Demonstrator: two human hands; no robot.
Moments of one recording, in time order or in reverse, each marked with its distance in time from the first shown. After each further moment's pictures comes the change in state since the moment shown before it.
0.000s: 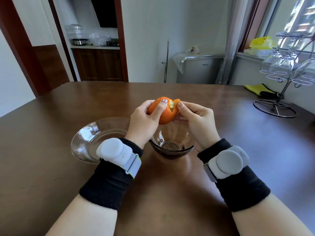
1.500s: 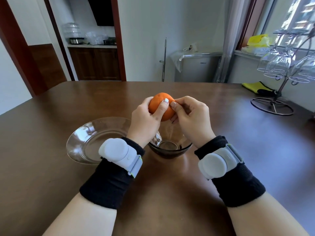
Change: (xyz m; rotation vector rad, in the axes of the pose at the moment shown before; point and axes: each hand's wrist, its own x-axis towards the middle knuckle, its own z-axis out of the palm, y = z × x) left_hand -0.001 0.006 0.010 0.170 0.043 0.079; right_hand 0.010 0.005 -0.002 -0.487 -0.010 -0.354
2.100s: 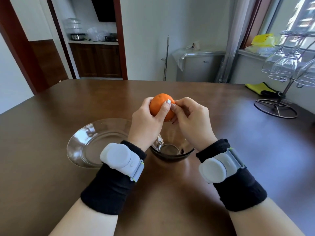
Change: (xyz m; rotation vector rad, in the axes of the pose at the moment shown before) left_hand 0.007 -0.003 -0.002 0.060 0.025 0.001; right_hand 0.008 0.003 0.004 -0.076 -0.044 -0.049
